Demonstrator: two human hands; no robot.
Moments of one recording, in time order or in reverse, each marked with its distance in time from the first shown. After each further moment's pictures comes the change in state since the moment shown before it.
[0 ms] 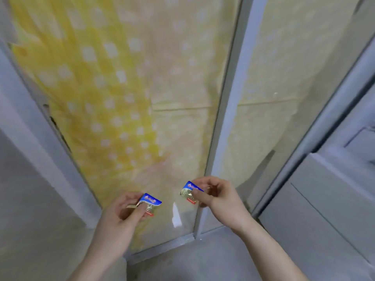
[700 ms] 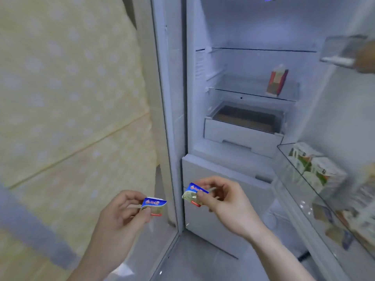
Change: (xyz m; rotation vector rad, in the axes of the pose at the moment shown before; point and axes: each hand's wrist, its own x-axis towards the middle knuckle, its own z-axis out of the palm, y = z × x) left_hand 0.072 0.134 0.414 -0.002 -0.756 0.259; right_hand -0.057 0.026 -0.368 -0.027 0.730 -0.026
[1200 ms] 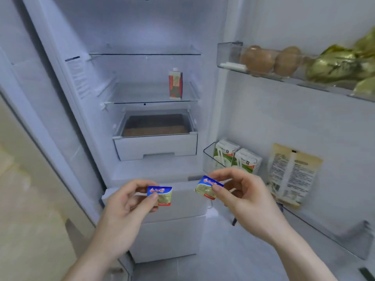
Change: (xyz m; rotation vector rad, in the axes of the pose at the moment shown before) left_hand 0.168 0.031 0.132 -0.152 -0.705 0.159; right_hand -0.011 -0.028 -0.083 -0.212 0.706 0.074
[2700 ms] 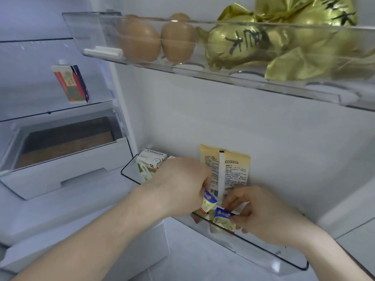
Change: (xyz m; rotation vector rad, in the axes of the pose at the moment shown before) left_hand 0.122 0.057 0.249 1.157 -0.788 0.657; right_hand 0.000 0.079 -0.151 -0.454 -0.077 0.499
